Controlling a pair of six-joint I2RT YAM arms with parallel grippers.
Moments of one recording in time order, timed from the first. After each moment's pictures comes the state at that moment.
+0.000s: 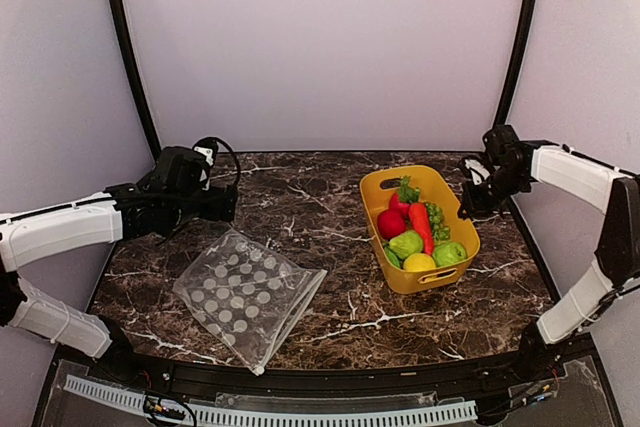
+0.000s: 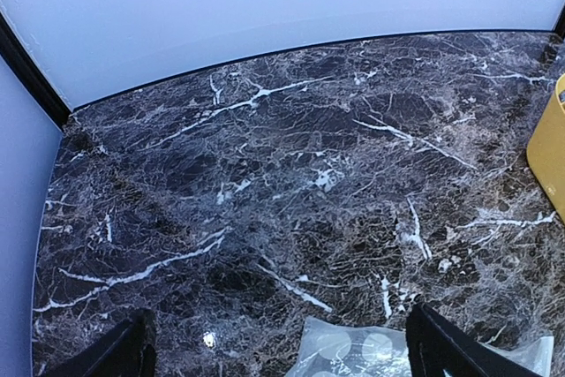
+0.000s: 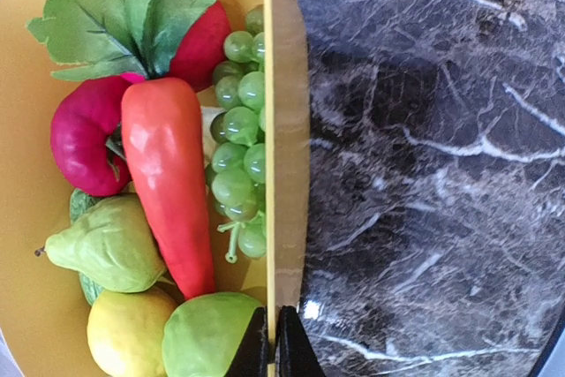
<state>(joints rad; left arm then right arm) -0.65 1.25 0.88 -0.25 -0.47 -0.22 0.16 1.55 1.20 -0.82 -0.23 0.02</state>
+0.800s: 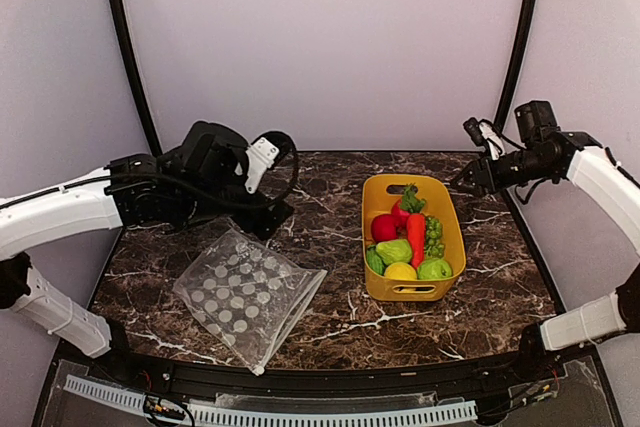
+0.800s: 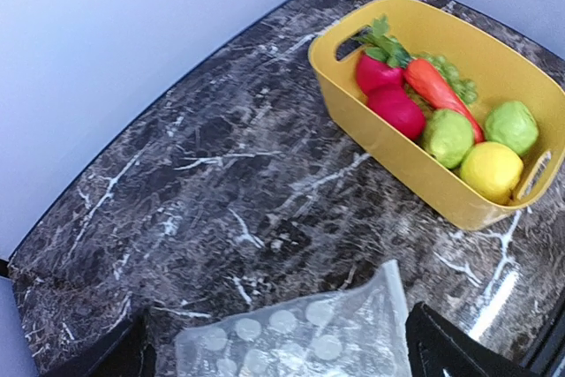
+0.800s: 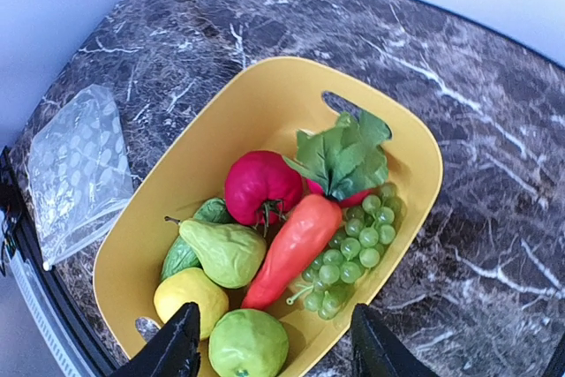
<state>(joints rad) -0.98 1.32 1.23 -0.54 -0.38 -0.01 0.14 1.26 1.19 -0.81 -0.54 -0.16</state>
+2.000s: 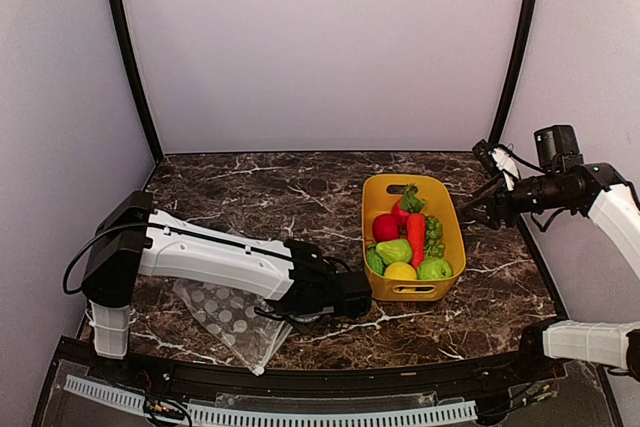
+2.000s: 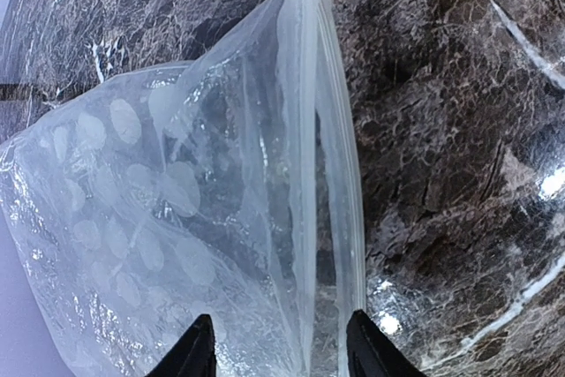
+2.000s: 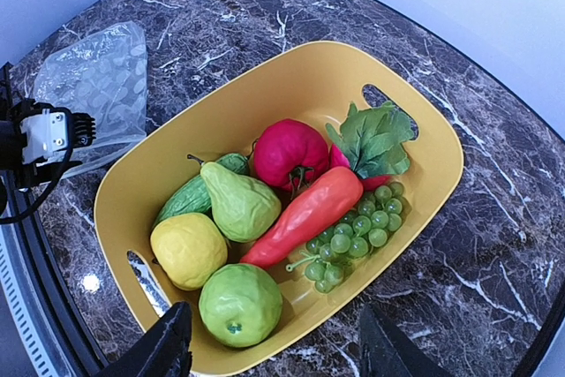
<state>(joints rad) -1.33 2.04 1.52 -1.14 -0.55 -0.71 0.14 0.99 1.00 -0.84 -0.59 -0.46</state>
